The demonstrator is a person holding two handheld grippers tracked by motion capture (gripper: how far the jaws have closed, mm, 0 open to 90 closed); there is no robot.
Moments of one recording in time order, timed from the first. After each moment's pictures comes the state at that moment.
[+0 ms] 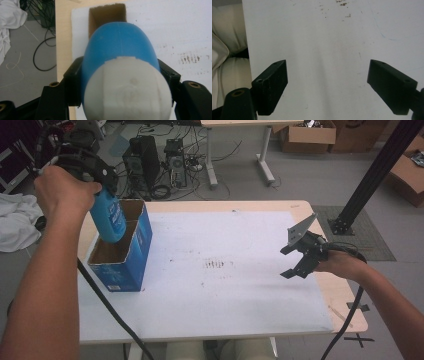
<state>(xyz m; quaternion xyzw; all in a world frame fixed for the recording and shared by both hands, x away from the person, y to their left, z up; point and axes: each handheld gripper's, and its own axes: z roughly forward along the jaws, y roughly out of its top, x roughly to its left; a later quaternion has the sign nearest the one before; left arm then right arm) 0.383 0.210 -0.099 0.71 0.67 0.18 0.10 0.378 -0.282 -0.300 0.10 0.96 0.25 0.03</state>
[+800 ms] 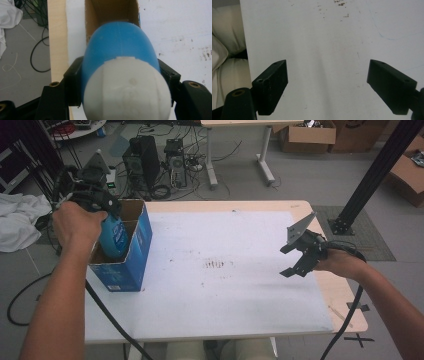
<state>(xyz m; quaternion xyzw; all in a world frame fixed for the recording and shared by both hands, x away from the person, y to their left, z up) 0.391 0.227 -0.176 0.72 0.66 0.18 0.10 0.380 -0.280 -0.298 0.10 0.96 0.24 0.03</state>
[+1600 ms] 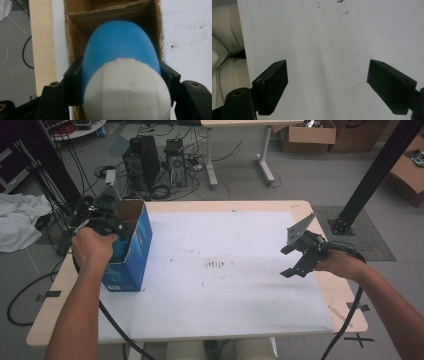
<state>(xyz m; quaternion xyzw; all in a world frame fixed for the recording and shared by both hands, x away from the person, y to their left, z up) 0.399 0.232 -0.253 0.72 0.67 0.16 0.09 0.381 -0.282 -0.302 0.11 0.96 0.24 0.03</state>
